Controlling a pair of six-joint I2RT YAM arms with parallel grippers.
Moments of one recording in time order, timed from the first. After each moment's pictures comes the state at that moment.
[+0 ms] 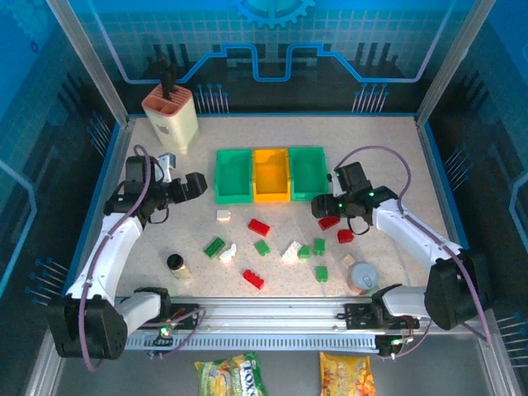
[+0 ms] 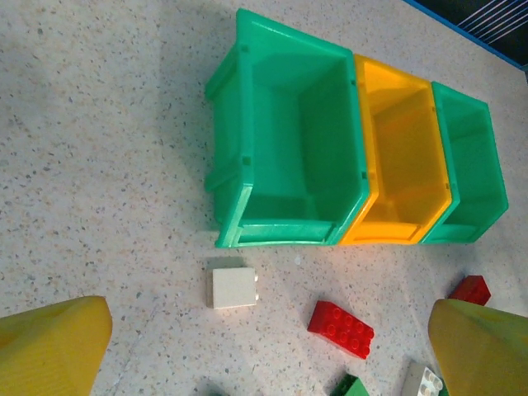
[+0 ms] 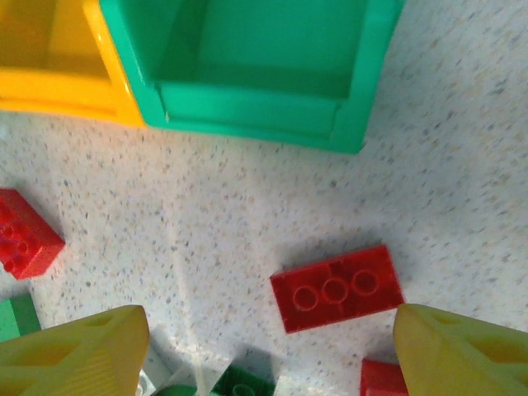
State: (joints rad) left arm 0.03 1.09 0.89 -0.57 0.39 -0.38; right arm 0.38 1.31 0.90 -0.63 -0.06 0.27
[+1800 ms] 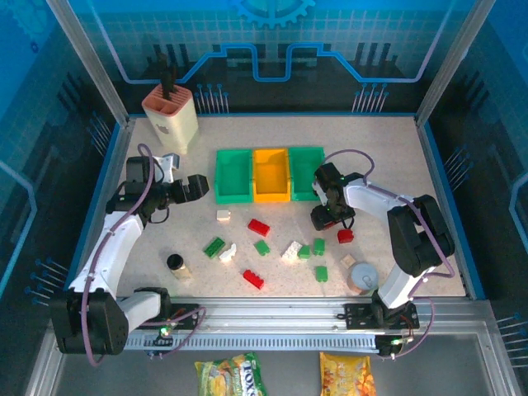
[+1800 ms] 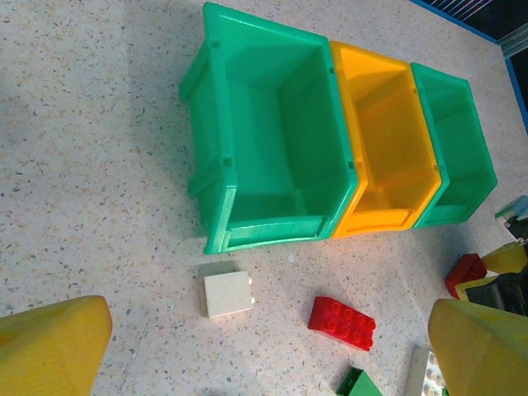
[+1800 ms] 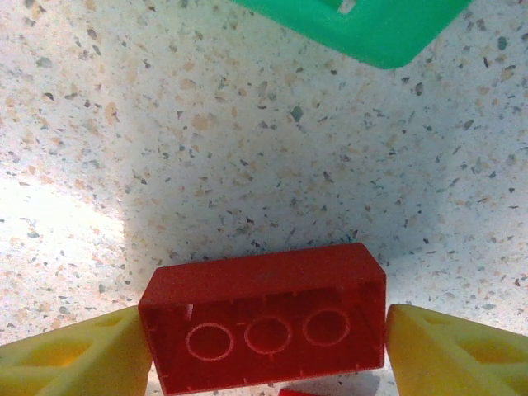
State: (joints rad) left arm 0.05 1.12 0.86 -0.51 0.47 -0.29; right arm 0.40 1.70 1.04 -0.78 0.08 0.04
